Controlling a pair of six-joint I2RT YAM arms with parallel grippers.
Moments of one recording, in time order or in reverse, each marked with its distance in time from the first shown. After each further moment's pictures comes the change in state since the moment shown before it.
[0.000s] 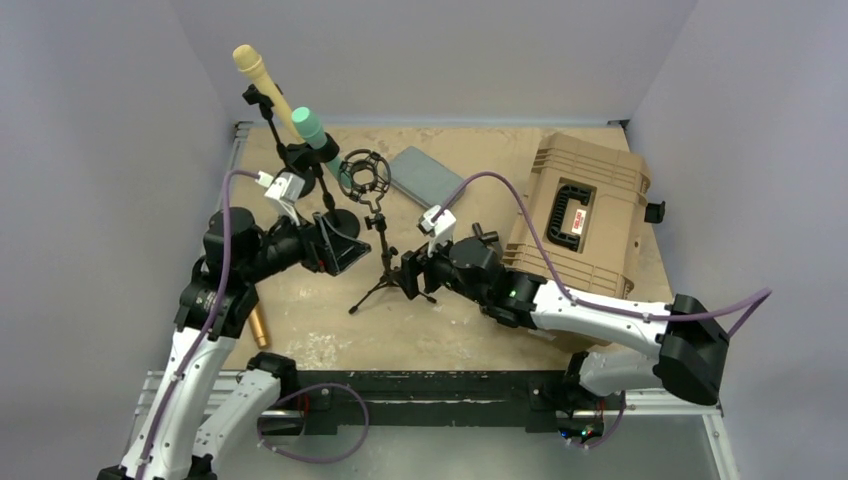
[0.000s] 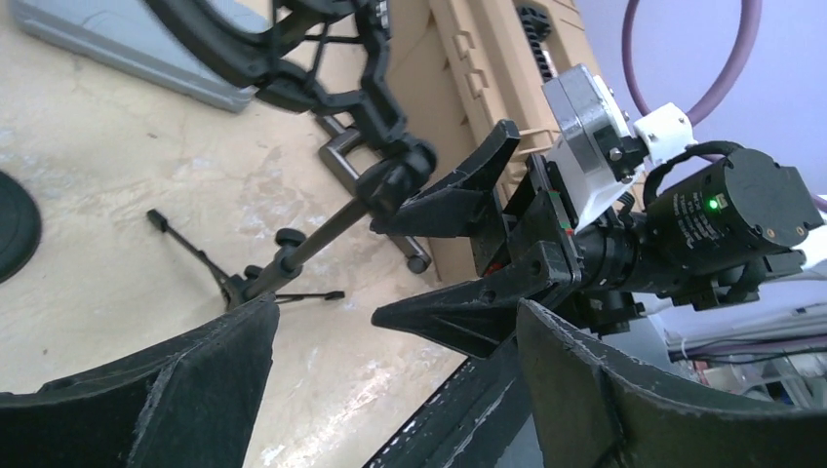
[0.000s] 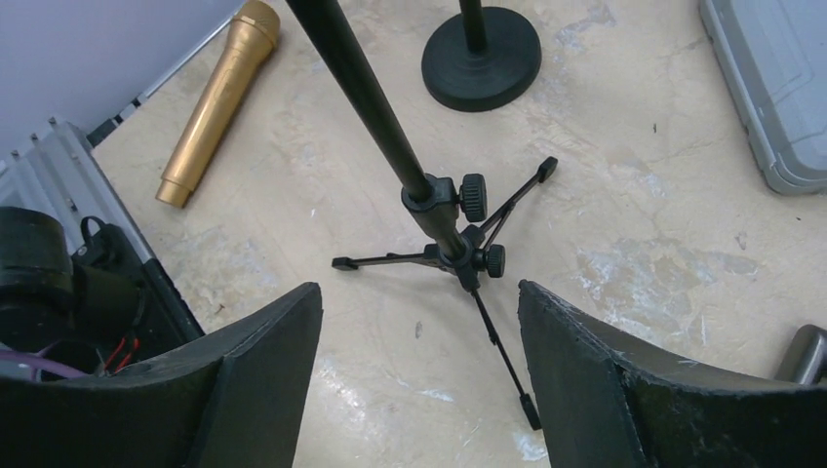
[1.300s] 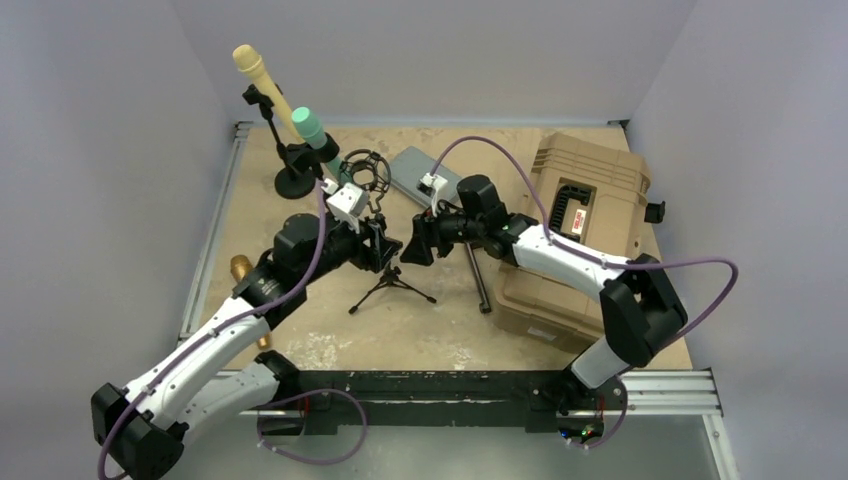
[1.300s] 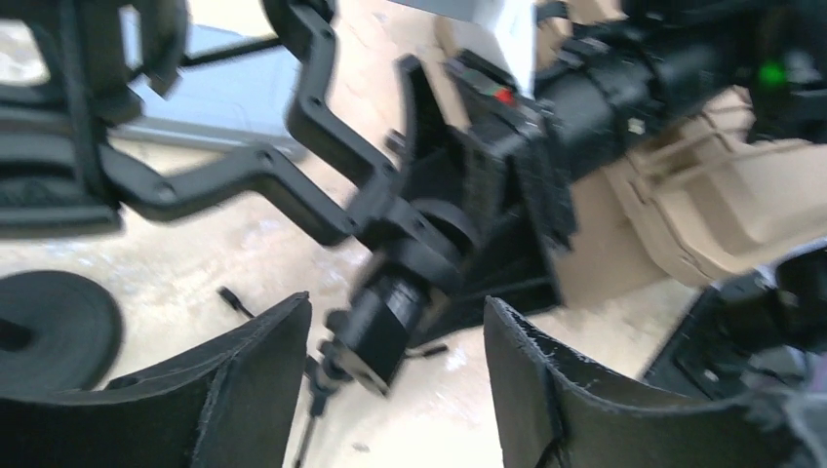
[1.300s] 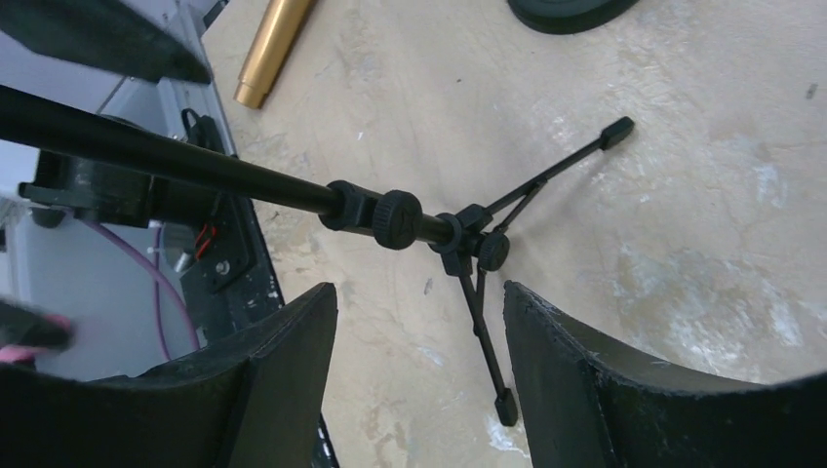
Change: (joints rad) left arm -0.370 0.155 -0.159 0.341 -0.387 0.218; right arm -0.389 0.301 0.257 -0.197 -0.793 -0.065
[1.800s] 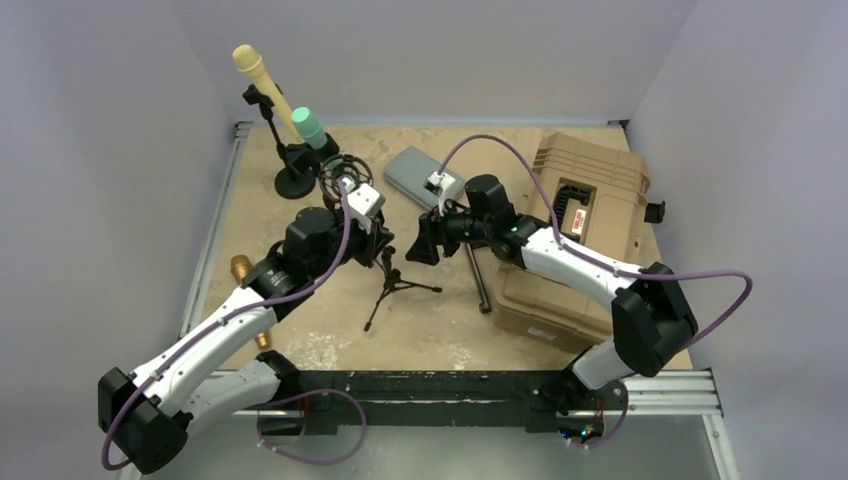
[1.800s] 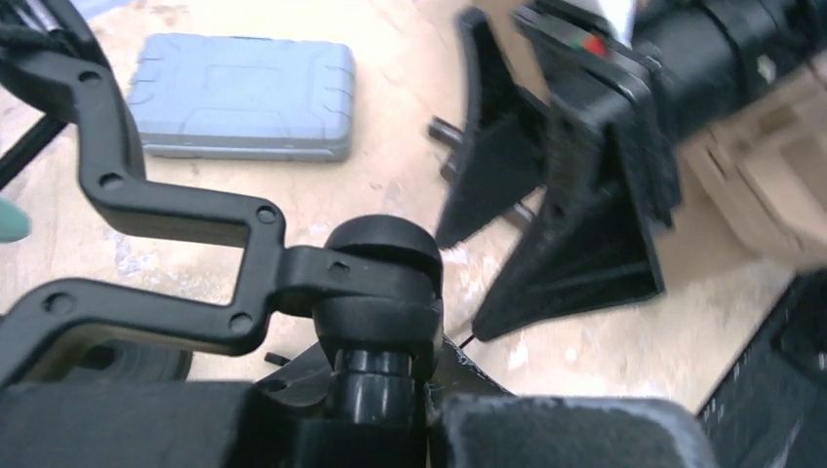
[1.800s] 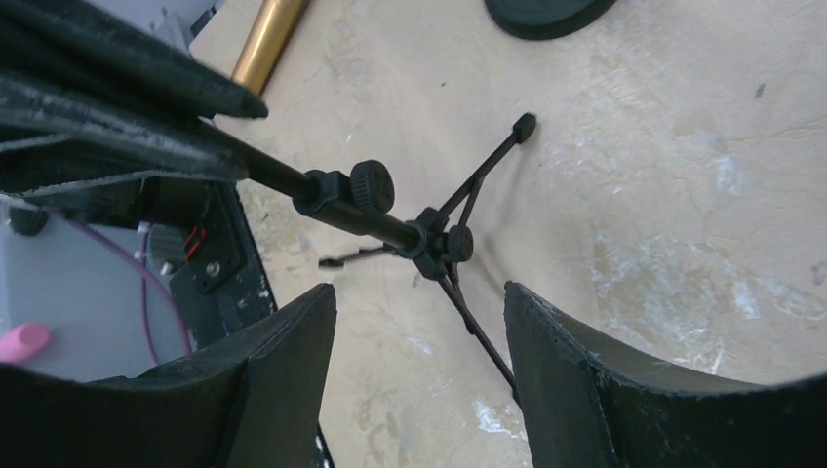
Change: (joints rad) left arm -0.029 0.101 0.017 0.066 -0.101 0.154; right arm -0.013 -0.095 -0.037 -0.031 0.067 -0.017
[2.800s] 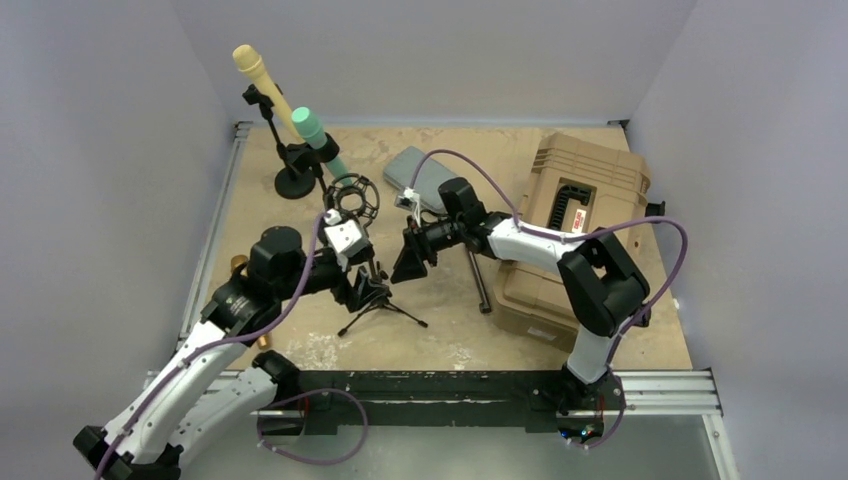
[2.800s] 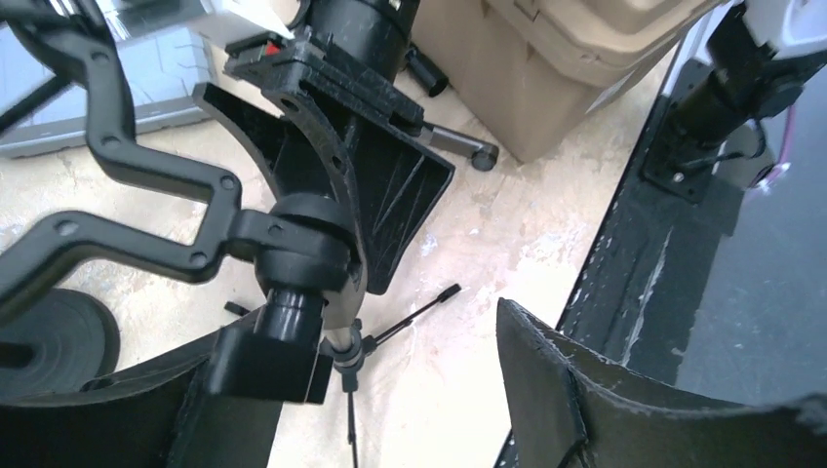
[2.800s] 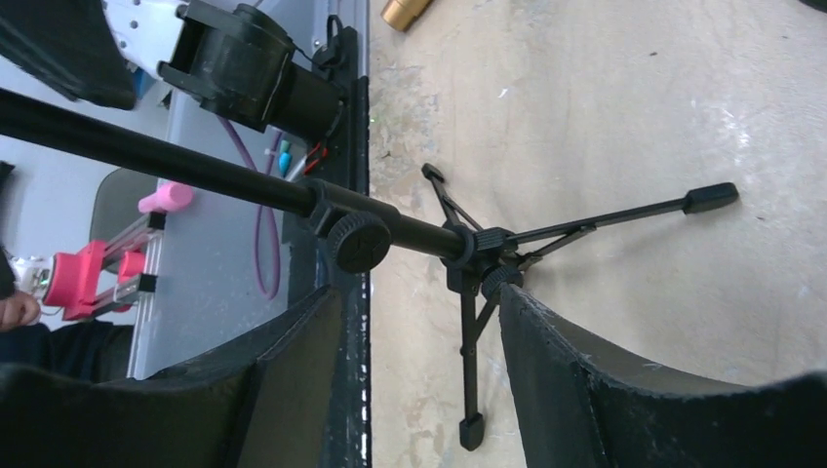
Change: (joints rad) left arm 0.060 -0.225 0.006 -0.353 0.368 0.175; right arm 0.018 0.287 0.090 0.105 -0.466 -0.042
